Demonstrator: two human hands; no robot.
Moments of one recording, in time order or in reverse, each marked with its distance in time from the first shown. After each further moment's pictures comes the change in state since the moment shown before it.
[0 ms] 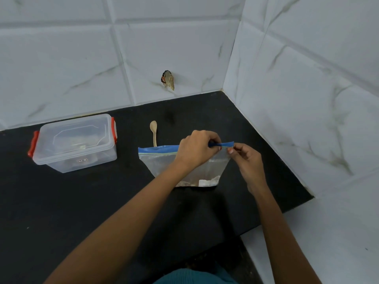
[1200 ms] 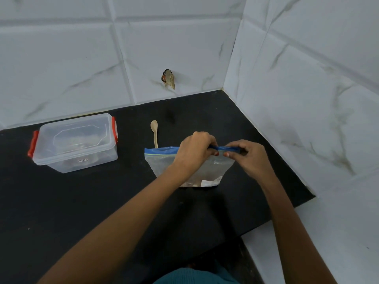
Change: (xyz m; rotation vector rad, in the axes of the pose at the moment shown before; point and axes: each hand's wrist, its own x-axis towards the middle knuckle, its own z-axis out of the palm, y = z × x) left_hand -0.004 -0.006 -0.004 0.099 -0.058 0.023; right_hand 0.010 -0.021 -0.006 -0.495 -0.170 -0.148
